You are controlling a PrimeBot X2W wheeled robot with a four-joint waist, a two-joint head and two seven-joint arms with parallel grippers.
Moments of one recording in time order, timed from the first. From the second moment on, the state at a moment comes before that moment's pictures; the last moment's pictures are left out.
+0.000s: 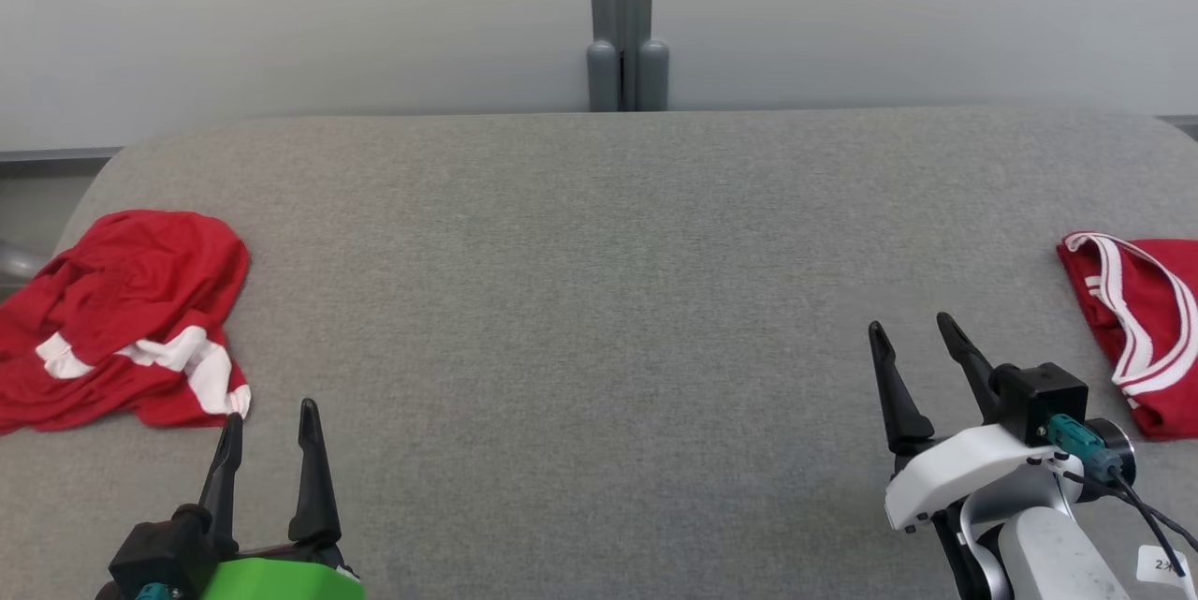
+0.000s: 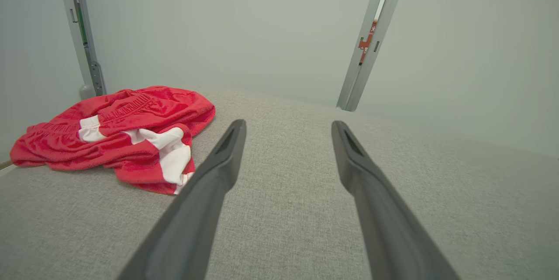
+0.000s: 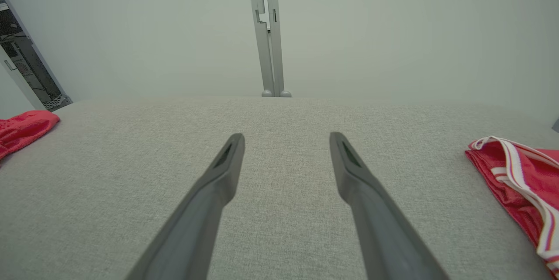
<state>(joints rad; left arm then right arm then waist) 0.06 0.05 0.01 0.14 -0.30 -0.08 -0.26 -0.13 -0.09 0.06 0.28 0.16 0.13 -0.17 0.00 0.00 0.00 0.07</state>
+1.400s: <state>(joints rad) 0.04 0.05 0.09 0.23 -0.32 -0.08 -0.26 -0.13 -0.08 0.15 0.27 0.17 0.13 -0.16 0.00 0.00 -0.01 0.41</state>
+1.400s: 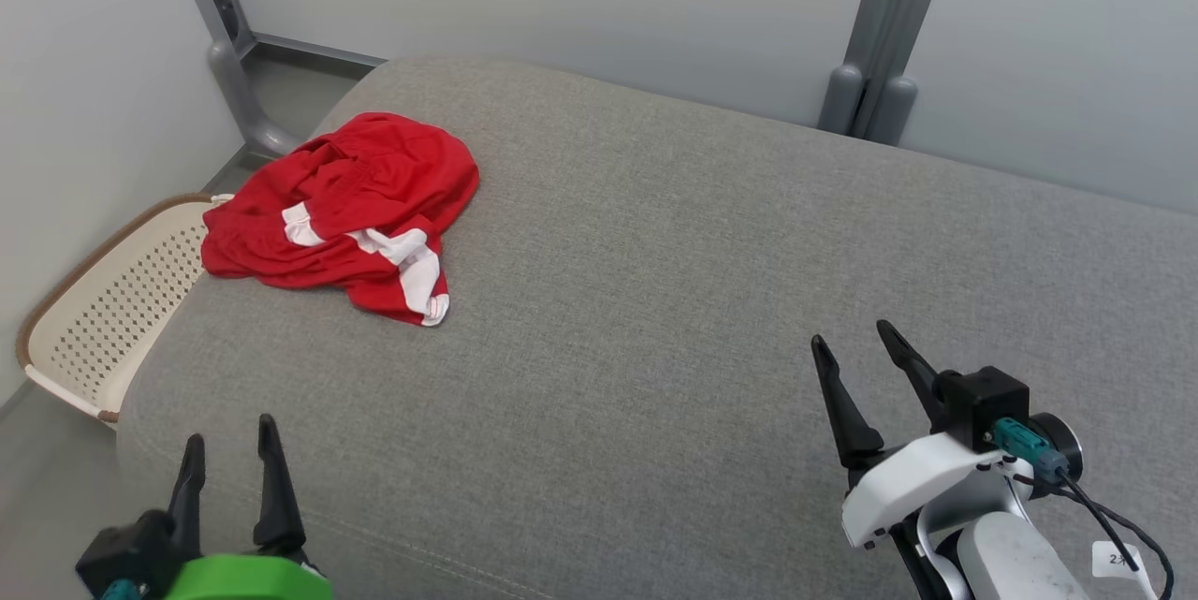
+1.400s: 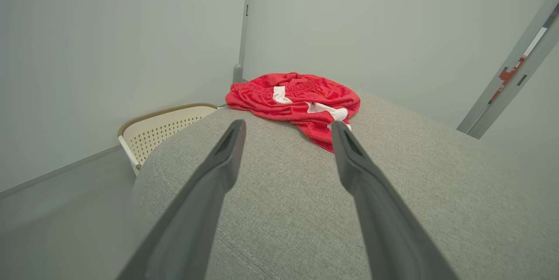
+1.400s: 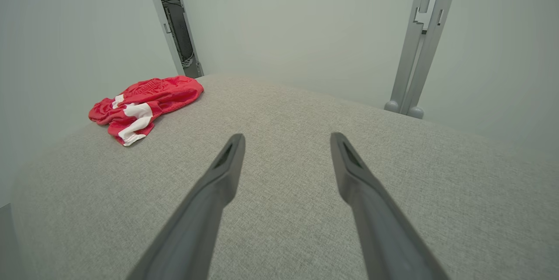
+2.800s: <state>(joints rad) -0.85 0.29 0.27 0.87 -0.57 0.10 0.24 -0.37 -0.22 0.26 -0.11 0.11 0.13 0.02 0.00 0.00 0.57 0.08</state>
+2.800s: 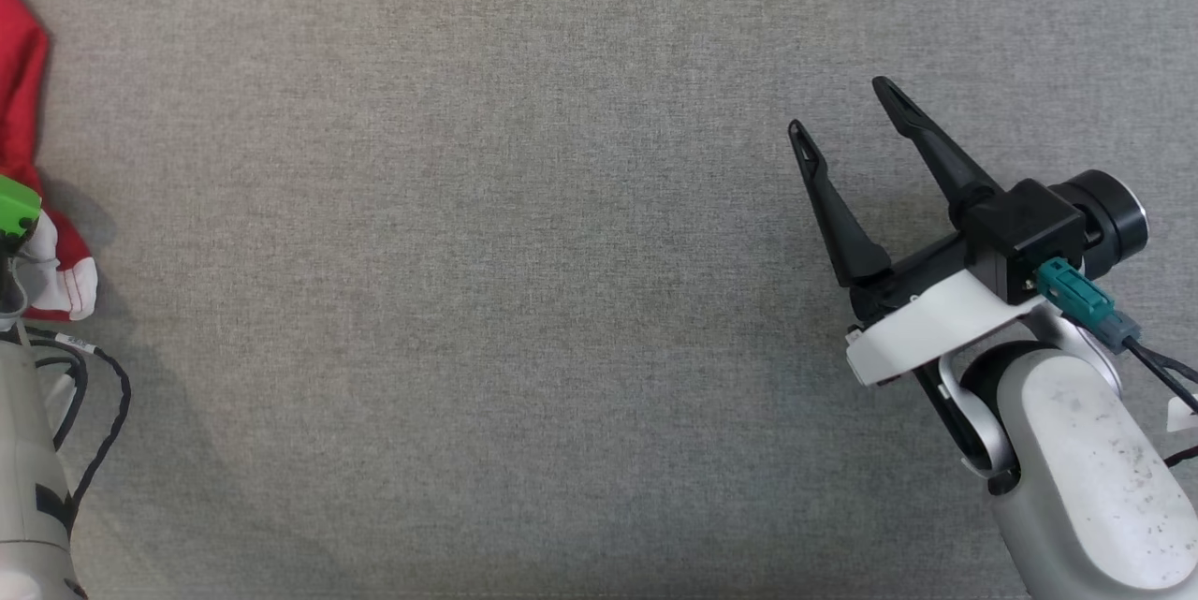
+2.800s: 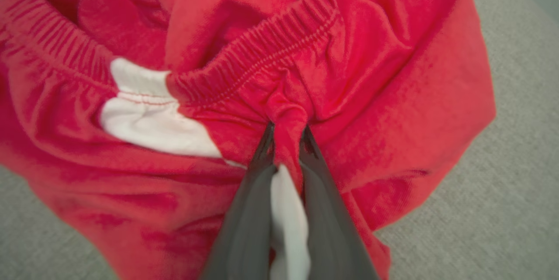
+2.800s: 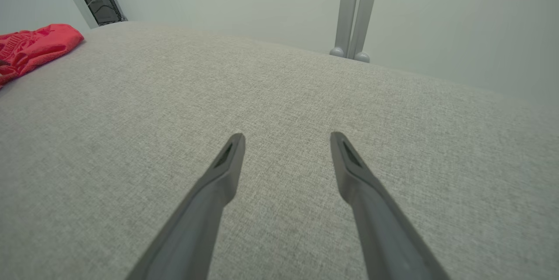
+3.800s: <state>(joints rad) -0.78 0.30 0.07 0.25 -0.51 0.03 0.39 -0.25 -0.10 0.25 0.17 0.19 0.13 -0.16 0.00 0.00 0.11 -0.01</state>
